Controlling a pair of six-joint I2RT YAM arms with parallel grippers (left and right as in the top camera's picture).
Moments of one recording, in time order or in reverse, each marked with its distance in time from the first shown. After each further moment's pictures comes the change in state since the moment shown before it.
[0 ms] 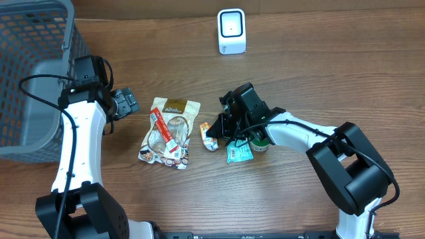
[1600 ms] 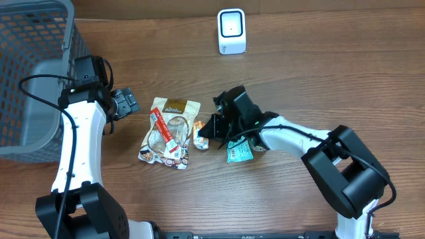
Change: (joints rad) left arm 0.000 0.000 0.000 0.000 0.000 0.000; right arm 0.073 0.000 0.000 0.100 0.068 0.128
